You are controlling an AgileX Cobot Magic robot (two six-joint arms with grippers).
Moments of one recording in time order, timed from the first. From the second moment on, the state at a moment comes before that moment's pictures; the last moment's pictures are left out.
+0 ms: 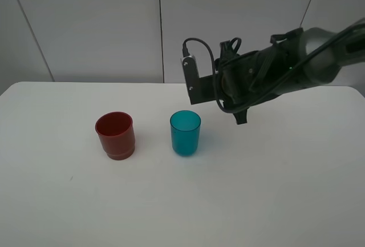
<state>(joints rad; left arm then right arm) -0.04 -0.01 -0.51 -0.16 1.08 0.15 0.75 1.89 -1.10 -1.57 0.71 0.13</state>
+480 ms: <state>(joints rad) -0.04 -0.01 -0.51 -0.16 1.08 0.15 0.79 1.91 -1.10 -1.59 0.75 0.13</state>
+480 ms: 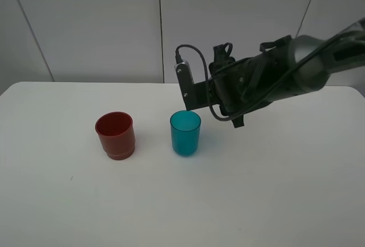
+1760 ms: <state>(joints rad) -0.04 -0.01 -0.51 -0.16 1.08 0.15 0.82 1.91 -1.10 -1.69 0.84 0.14</state>
